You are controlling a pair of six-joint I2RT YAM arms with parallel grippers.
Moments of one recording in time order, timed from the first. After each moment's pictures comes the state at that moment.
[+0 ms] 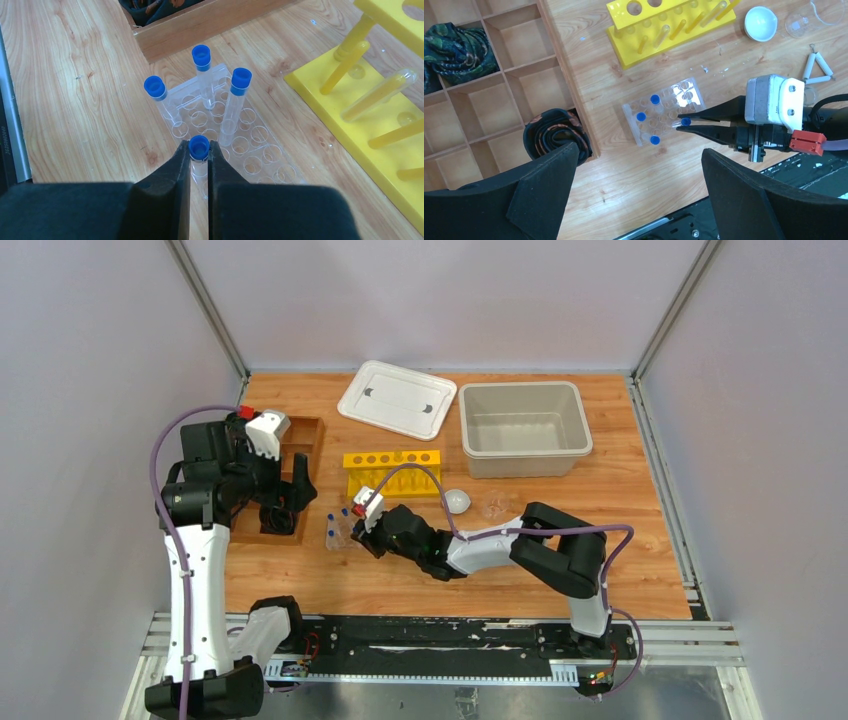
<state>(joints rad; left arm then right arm) 0.16 0.93 1.23 -1.09 0.49 0.29 1.19 1.92 0.98 0.66 0.09 0.07</state>
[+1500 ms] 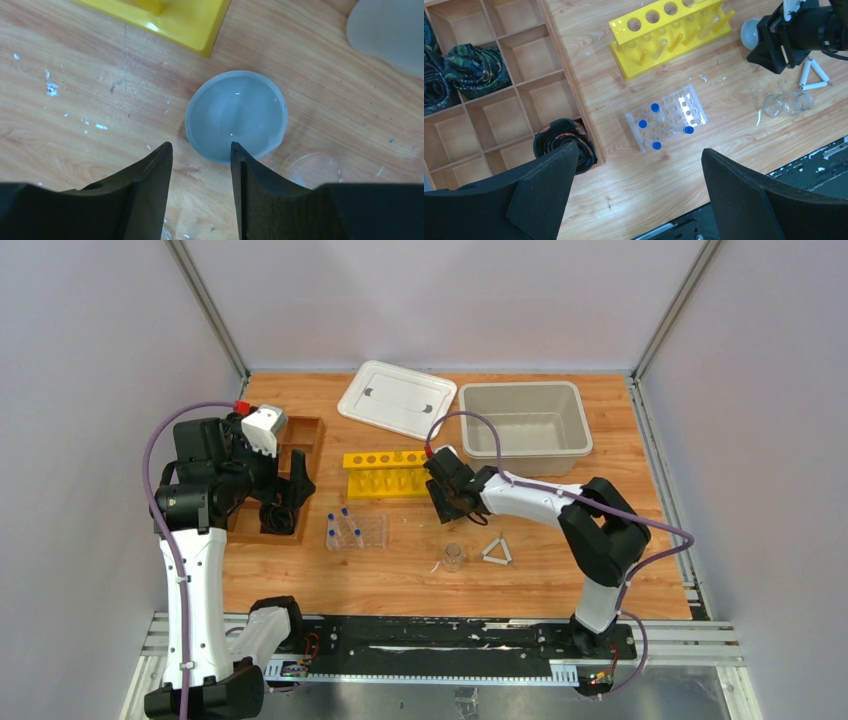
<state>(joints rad) 0.16 0.93 1.28 -1.09 0.51 0.30 0.82 1.76 1.13 -0.40 0.21 0.30</state>
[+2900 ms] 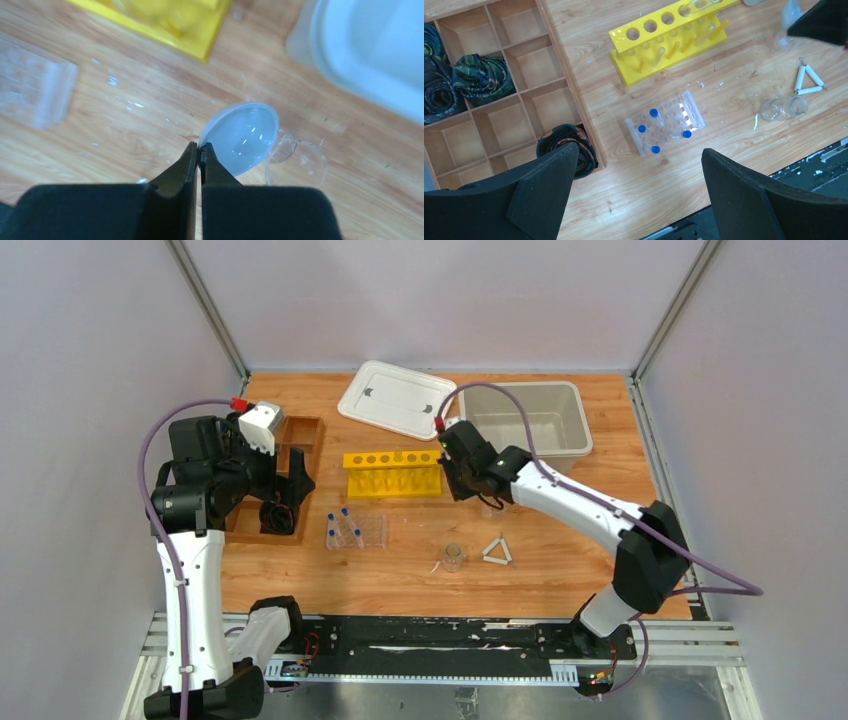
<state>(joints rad) 0.16 0.92 1.30 -1.10 0.52 0.30 0.80 1.60 1.22 -0.57 0.20 0.28</state>
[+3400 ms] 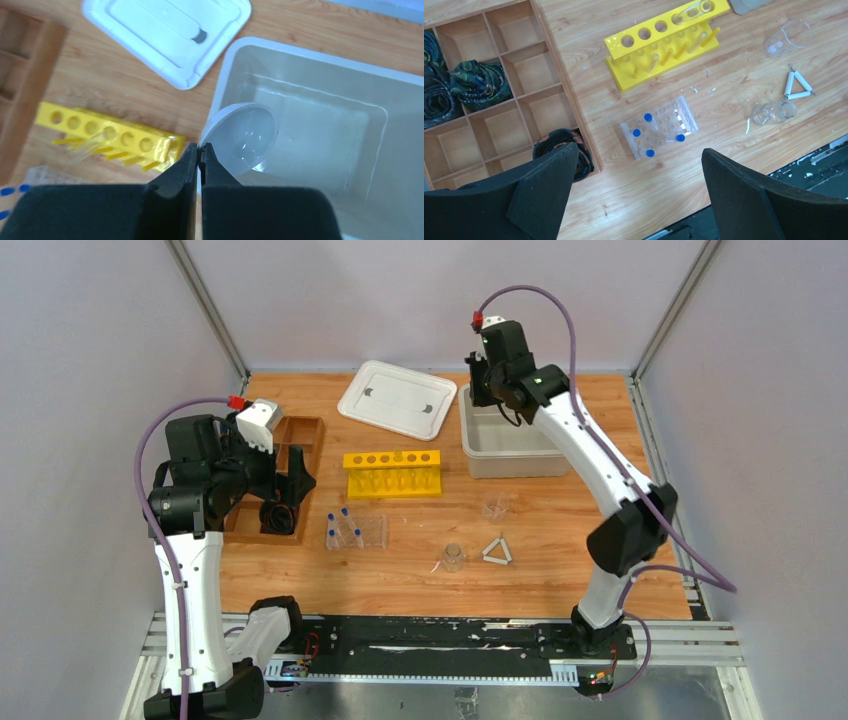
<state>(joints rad) 0.16 0.92 1.33 -1.09 0.54 0.28 0.54 1.70 1.87 -0.73 0.11 0.18</state>
